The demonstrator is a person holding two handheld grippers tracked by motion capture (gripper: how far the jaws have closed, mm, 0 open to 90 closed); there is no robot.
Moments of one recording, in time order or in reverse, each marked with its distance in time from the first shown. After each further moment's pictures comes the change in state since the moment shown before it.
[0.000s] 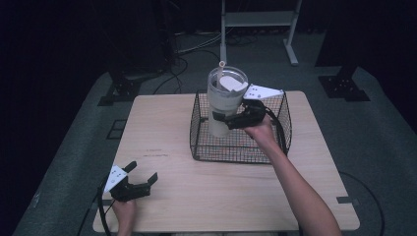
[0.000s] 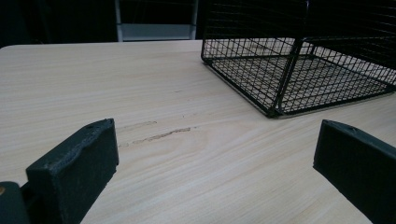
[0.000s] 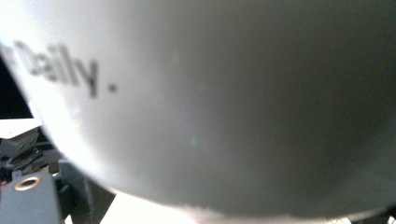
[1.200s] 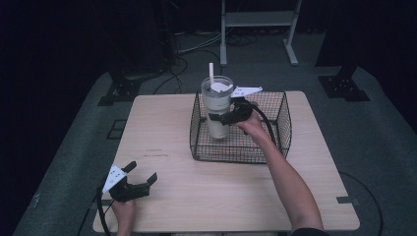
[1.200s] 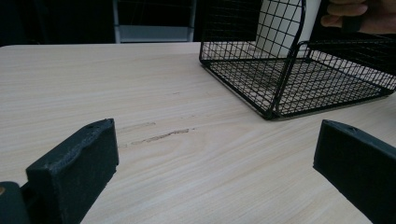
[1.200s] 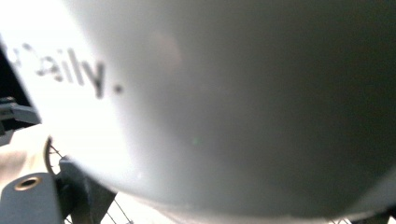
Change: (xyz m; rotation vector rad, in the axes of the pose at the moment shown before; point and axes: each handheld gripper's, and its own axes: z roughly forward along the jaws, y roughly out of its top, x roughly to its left) left arm 0.002 0.000 -0.001 -0.010 -0.013 -0.010; right arm -0.067 -0.056 0.063 0.174 0.038 0.063
